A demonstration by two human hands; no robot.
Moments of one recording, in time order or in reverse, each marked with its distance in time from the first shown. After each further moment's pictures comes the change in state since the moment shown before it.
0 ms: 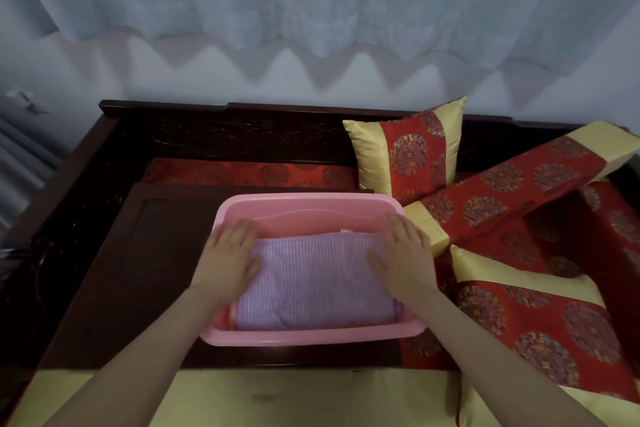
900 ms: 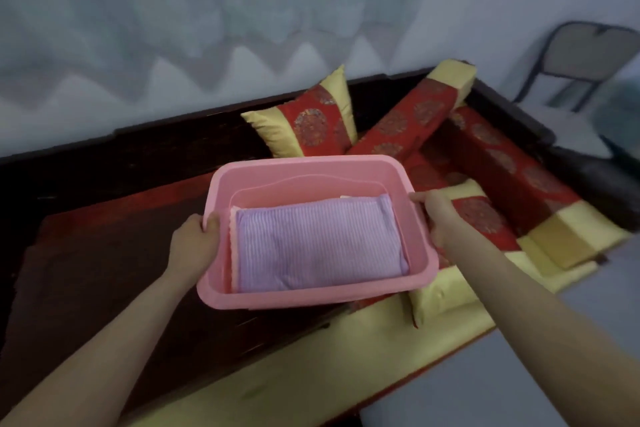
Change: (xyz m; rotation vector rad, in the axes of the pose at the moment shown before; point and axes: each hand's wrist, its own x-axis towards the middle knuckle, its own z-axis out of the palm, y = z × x) left_hand 0.020 0.056 -0.054 -0.816 -0.071 -0.366; right_hand -0.088 0.094 -0.077 1.384 0.041 1.246
